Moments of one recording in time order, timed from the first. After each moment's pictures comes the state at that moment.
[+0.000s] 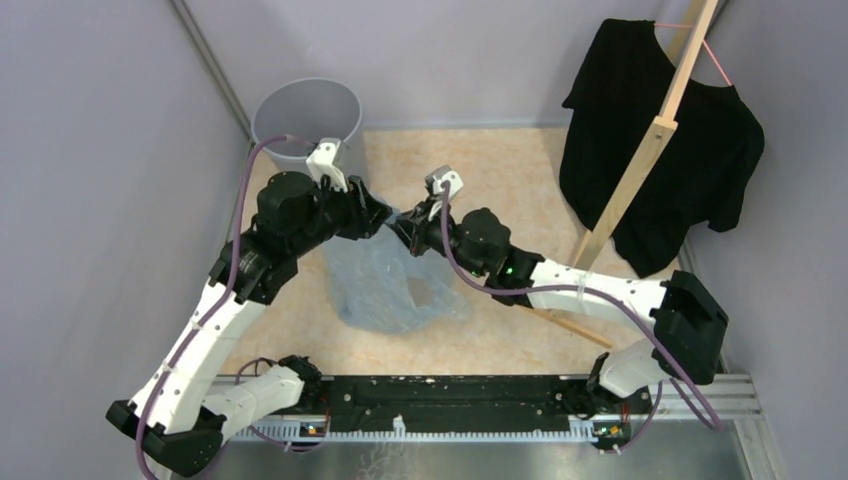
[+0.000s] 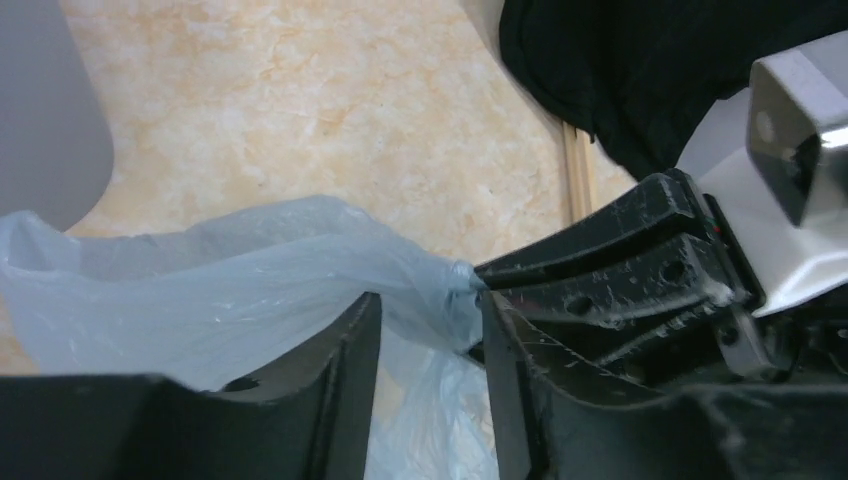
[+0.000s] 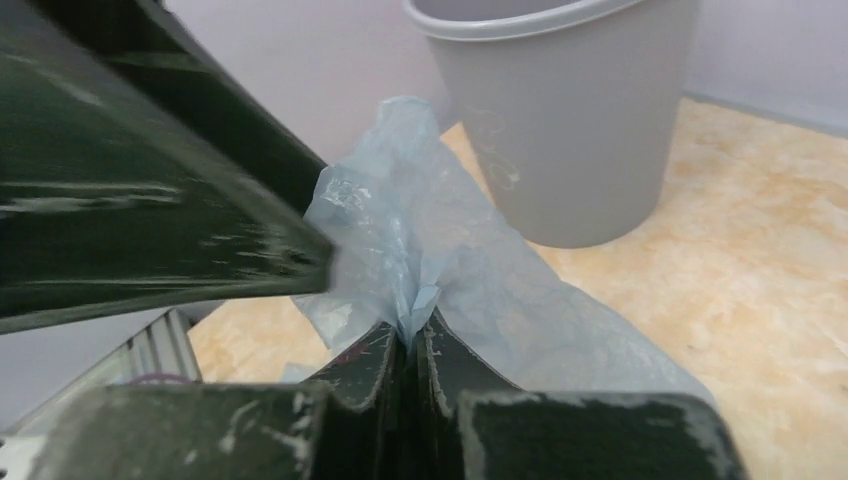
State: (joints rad) left arm -0.53 0.97 1.25 -0.61 0.10 -0.39; right arm 1.05 1.45 1.03 0.45 0.09 0.29
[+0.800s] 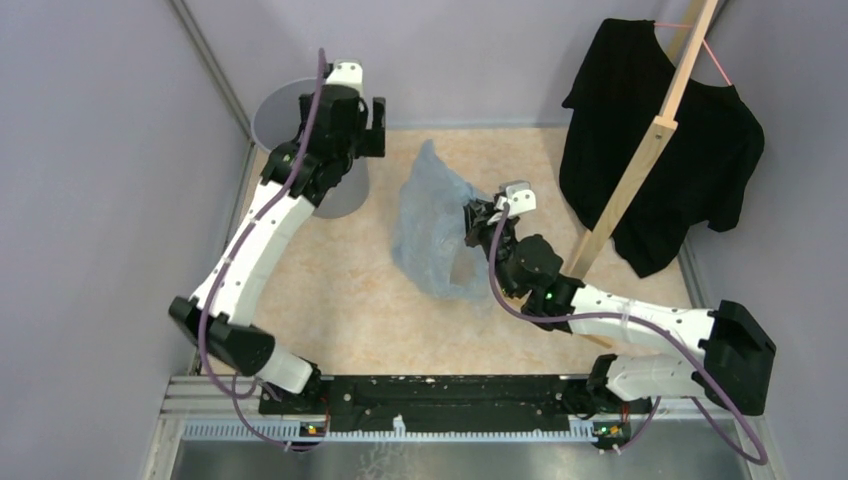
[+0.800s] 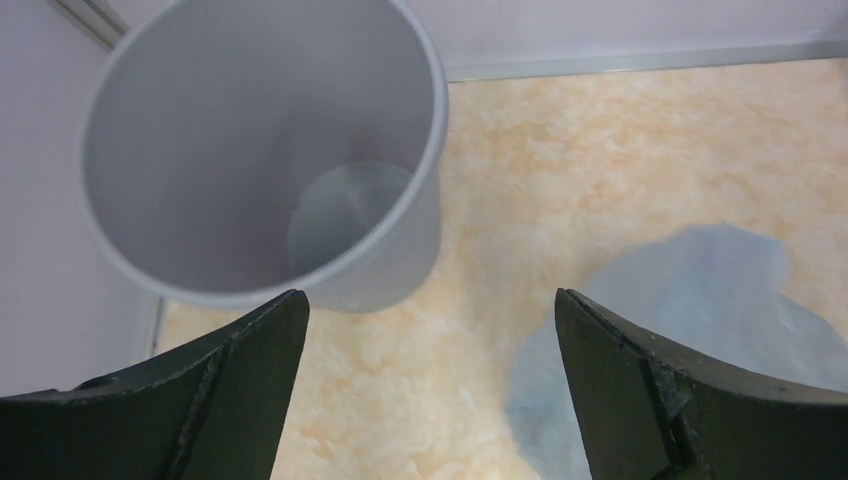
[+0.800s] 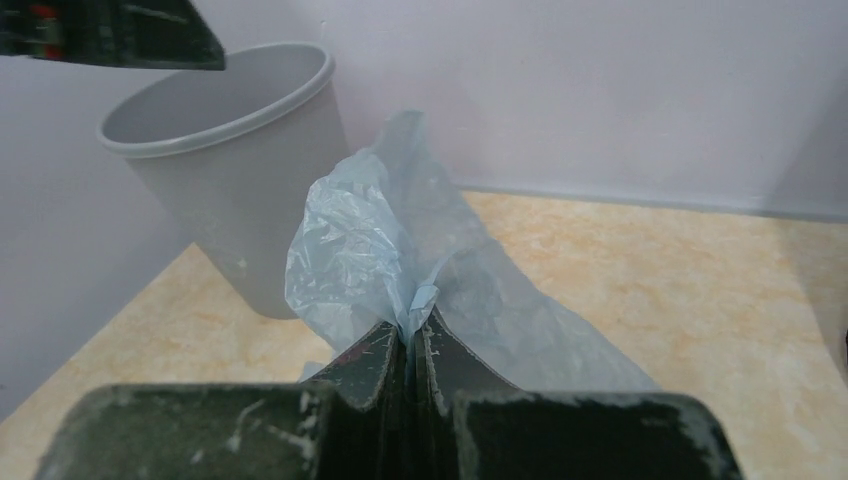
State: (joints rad) left arm -0.48 1.45 1.74 -0.72 -0.46 -0.15; right arm 1.04 1.19 0.74 0.67 0.66 0.05
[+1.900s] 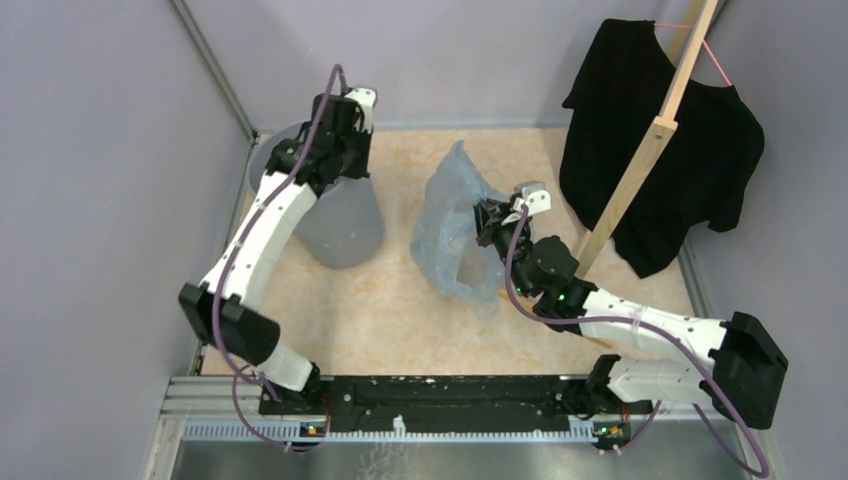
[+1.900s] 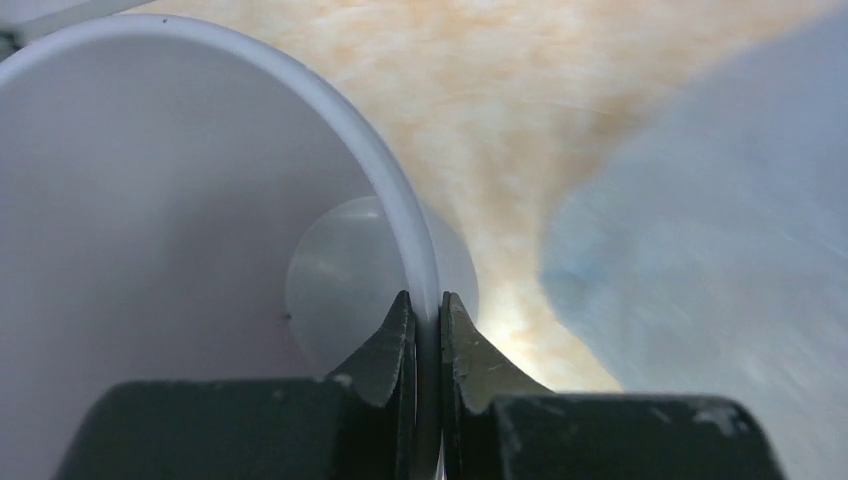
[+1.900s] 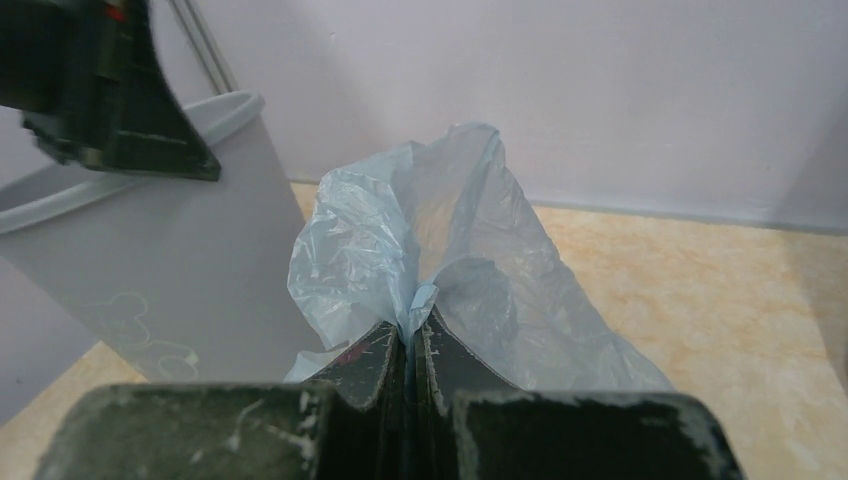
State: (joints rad) left arm -0.38 1.61 1.76 -0.83 -0.21 -0.02; right arm 0.97 1.11 0.67 0.69 0.56 0.06
